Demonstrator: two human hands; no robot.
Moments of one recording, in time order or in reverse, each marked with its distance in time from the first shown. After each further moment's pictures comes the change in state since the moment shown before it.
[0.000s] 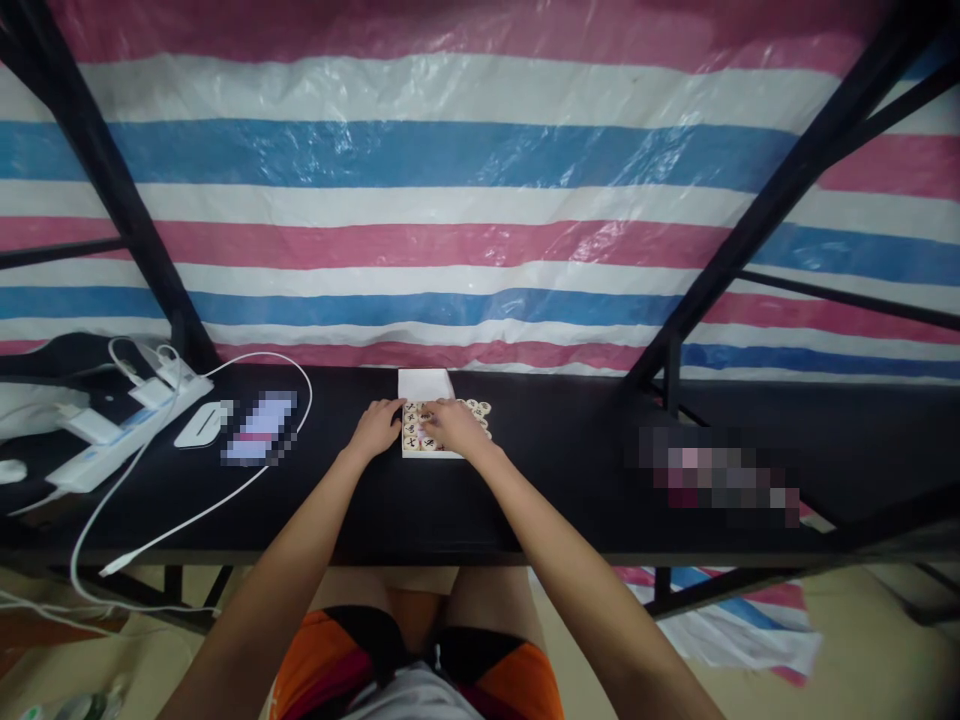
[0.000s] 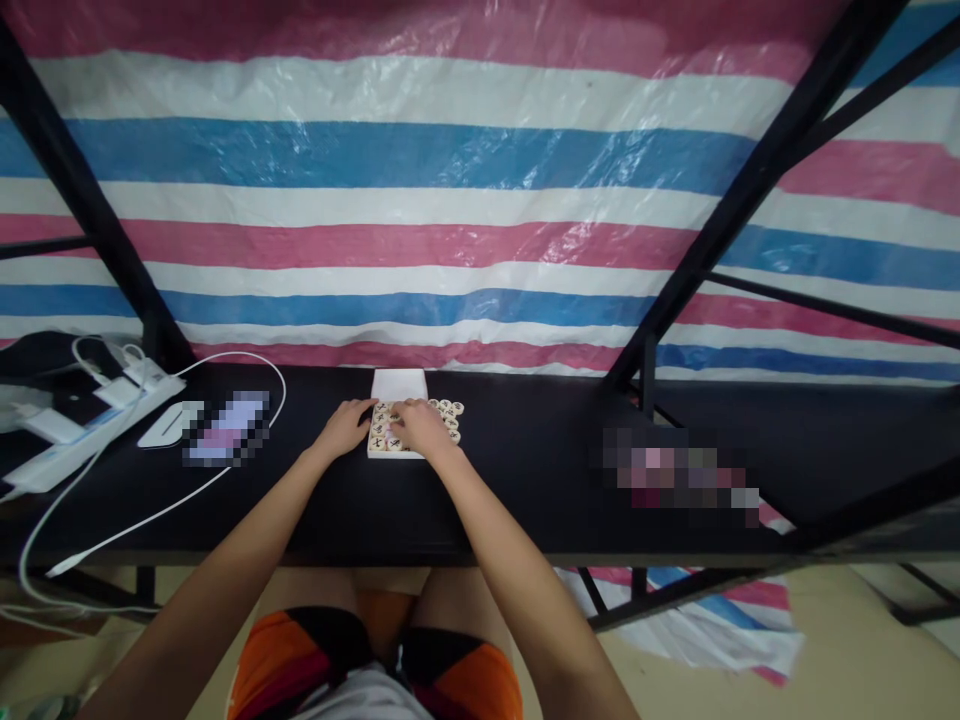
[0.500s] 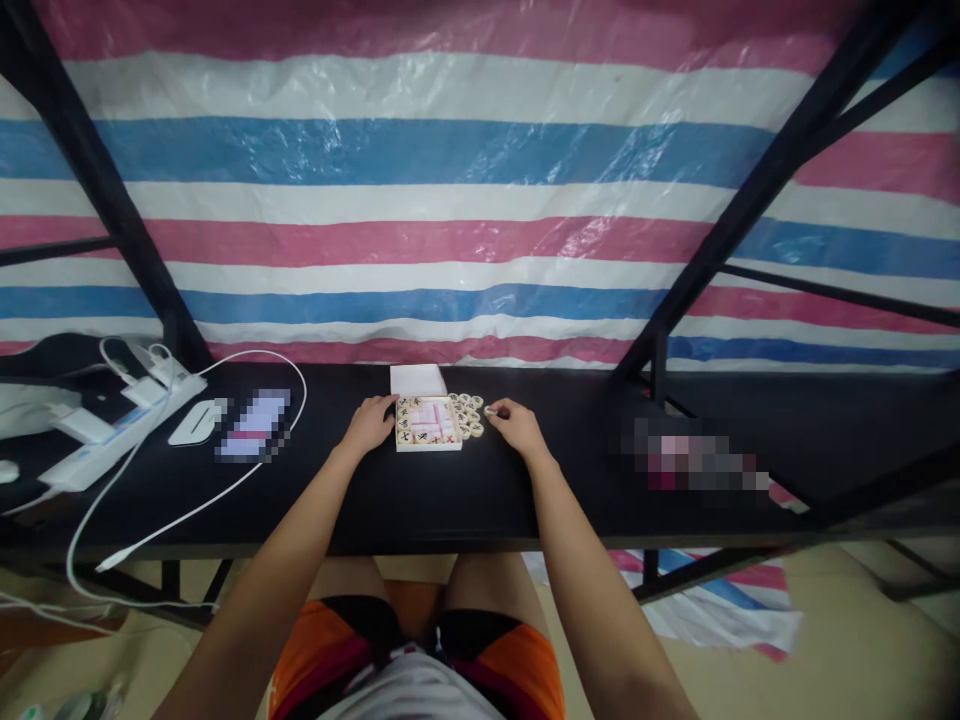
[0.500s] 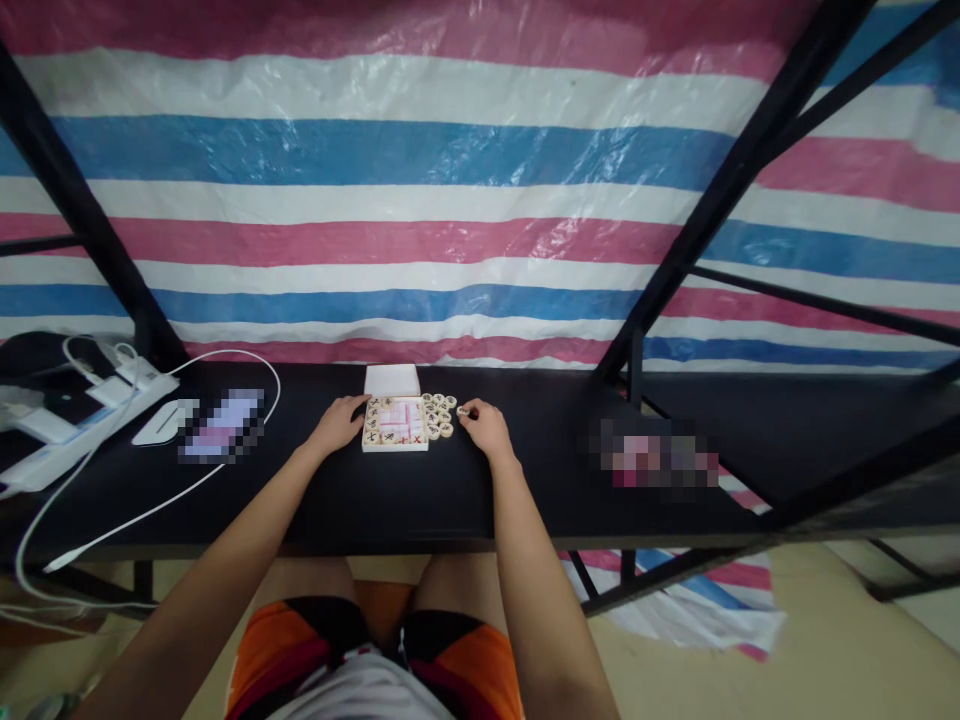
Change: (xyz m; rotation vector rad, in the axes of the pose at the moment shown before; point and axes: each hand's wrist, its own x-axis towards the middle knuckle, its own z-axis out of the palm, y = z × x) left_hand -0.003 0.002 -0.005 -0.006 -0.027 -0.030; right_hand -0.059 0.126 0.015 0.305 0.306 0.431
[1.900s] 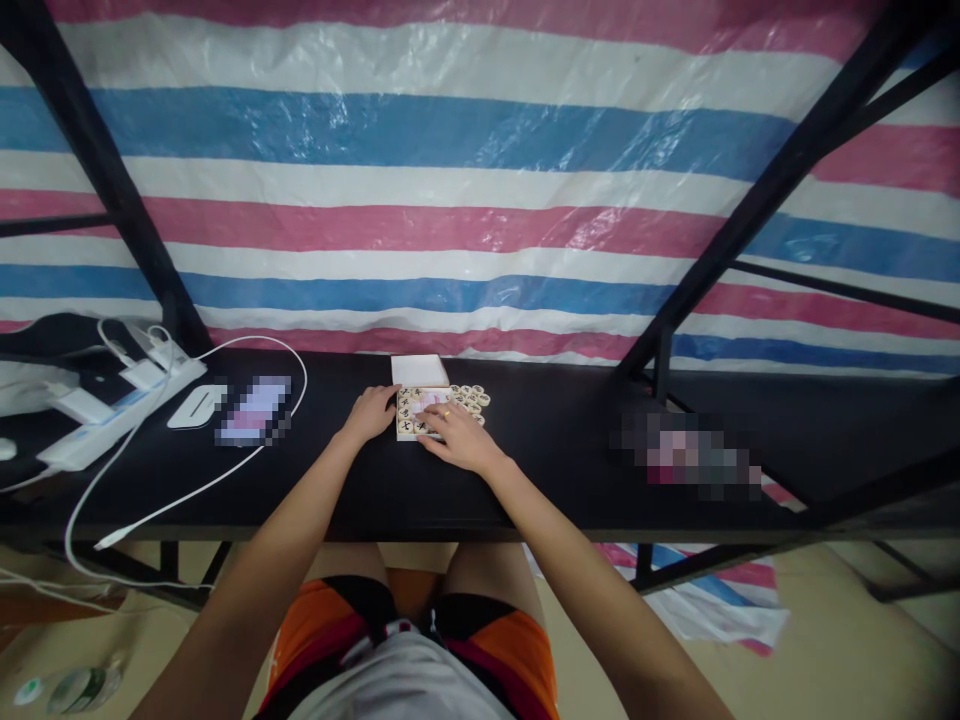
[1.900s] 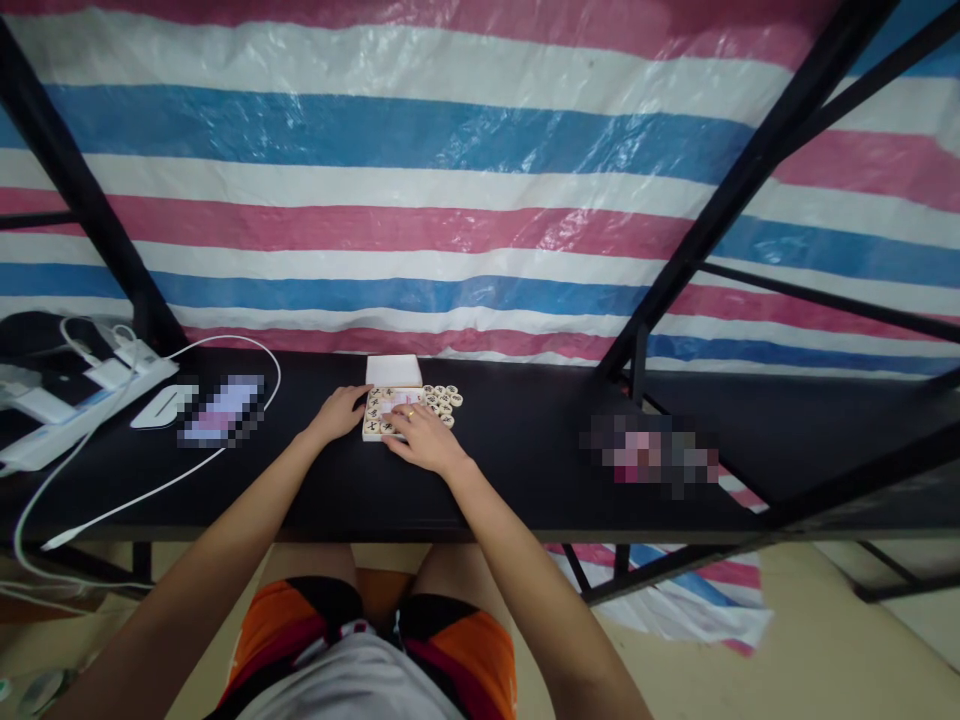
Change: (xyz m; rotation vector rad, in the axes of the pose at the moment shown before) left_hand 0.000 0.004 0.001 0.037 -0.001 0.019; right_hand -0.046 -0.104 0.022 -0.224 -0.239 -0.793
